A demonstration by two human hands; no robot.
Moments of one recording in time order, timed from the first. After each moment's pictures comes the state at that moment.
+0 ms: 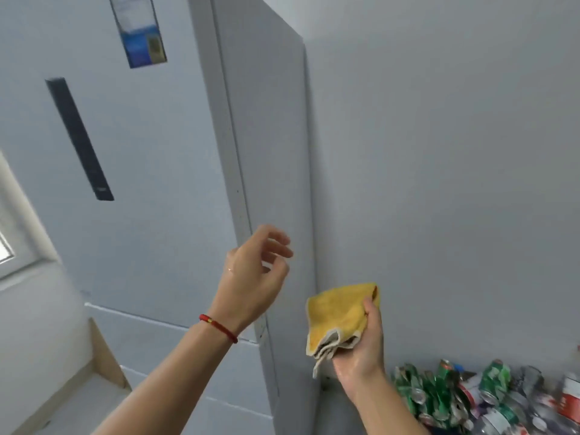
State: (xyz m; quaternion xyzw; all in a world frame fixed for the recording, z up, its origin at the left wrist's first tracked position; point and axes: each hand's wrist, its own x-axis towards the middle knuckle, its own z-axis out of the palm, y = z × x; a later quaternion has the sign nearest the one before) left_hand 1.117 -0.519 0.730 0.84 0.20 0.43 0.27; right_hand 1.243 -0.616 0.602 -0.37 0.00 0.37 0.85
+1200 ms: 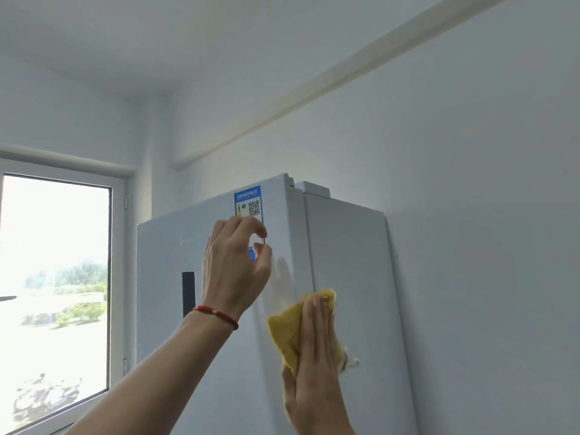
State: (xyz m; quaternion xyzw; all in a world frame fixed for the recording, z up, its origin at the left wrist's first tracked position) left_hand 1.093 -0.400 0.990 0.69 0.22 0.66 -0.19; right_hand 1.215 -0.400 0.805 -0.43 -0.59 -0.30 0.61
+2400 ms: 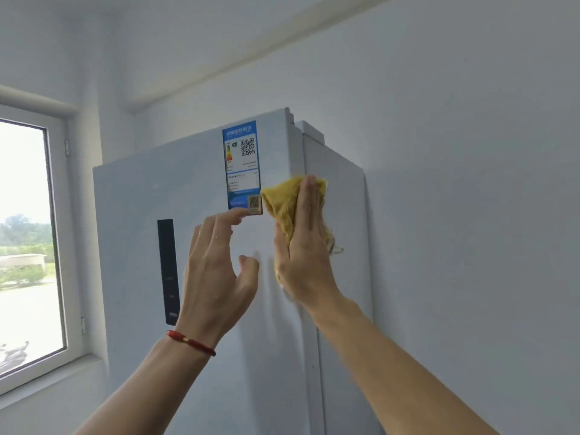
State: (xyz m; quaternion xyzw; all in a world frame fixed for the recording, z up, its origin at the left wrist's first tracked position) left_hand 1.061 -0.394 0.910 0.74 0.18 0.65 -0.09; right_hand 1.213 -0.399 0.911 -0.44 -0.60 -0.26 0.61
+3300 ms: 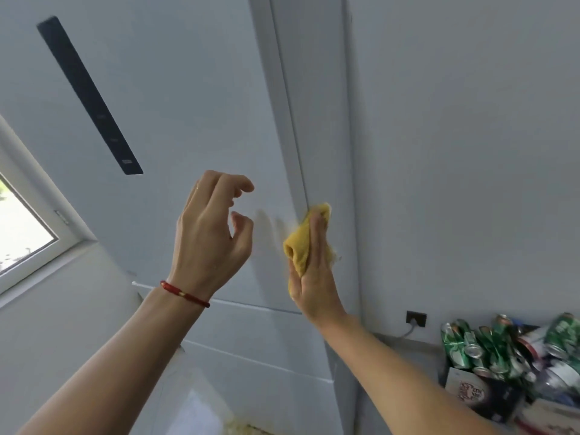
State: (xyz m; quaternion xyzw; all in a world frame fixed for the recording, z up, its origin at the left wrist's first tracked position) left_hand 1.037 -0.397 0.747 0.86 0.16 0.49 -0.05; right_hand 1.181 -0.428 0.568 -0.58 -0.51 -0.09 0.63
